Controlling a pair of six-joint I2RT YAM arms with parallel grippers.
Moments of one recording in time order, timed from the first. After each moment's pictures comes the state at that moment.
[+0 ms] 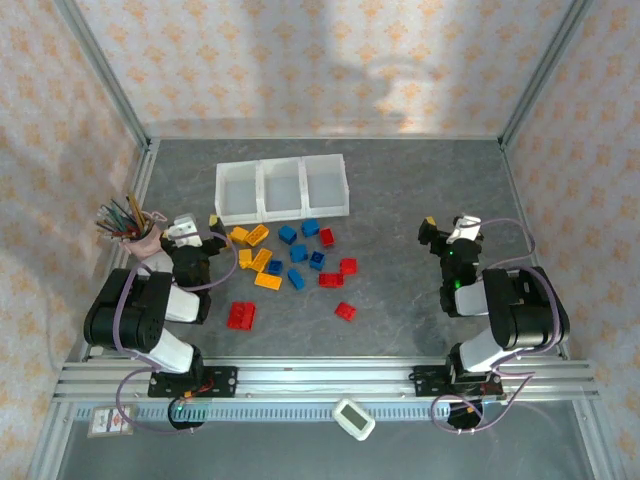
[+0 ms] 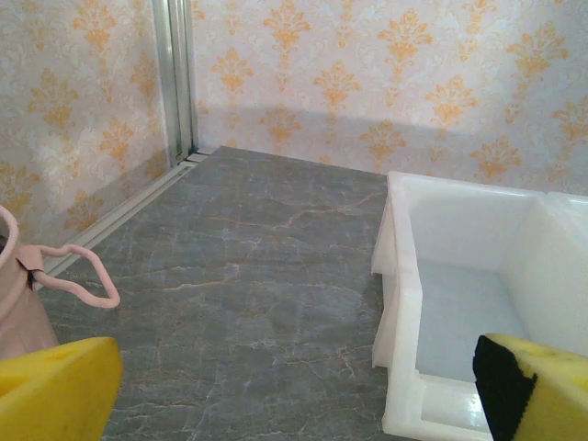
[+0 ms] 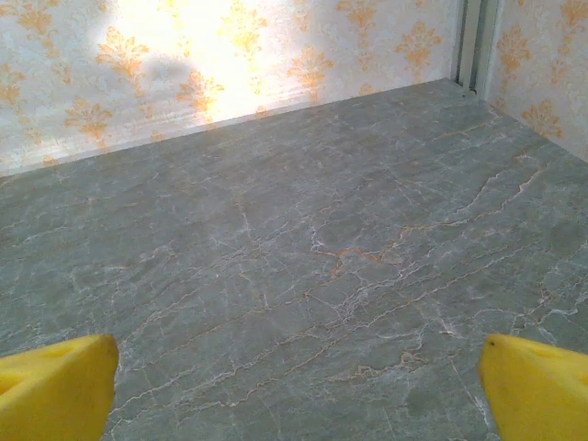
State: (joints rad) left arm -0.01 1.53 0.18 1.25 -0.34 -0.12; right arm 0.04 1.52 0.23 1.08 0.16 0.19
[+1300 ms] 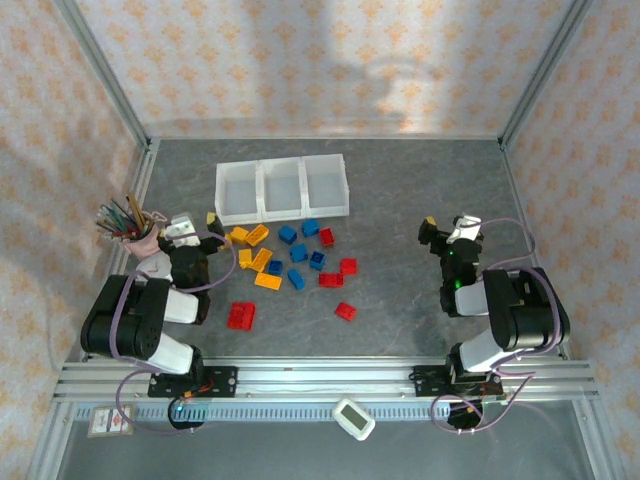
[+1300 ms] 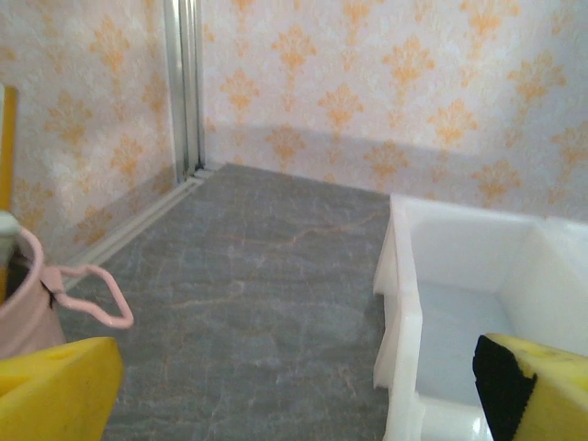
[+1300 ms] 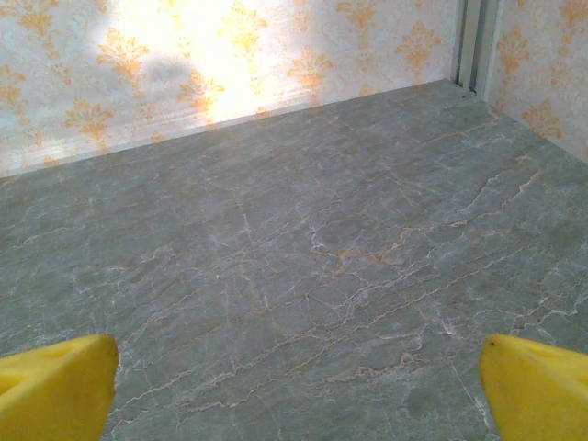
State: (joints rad) left arm -0.01 1.47 0.18 1.23 -0.36 -0.12; right arm 0.04 1.51 0.23 1.07 0.16 0.19
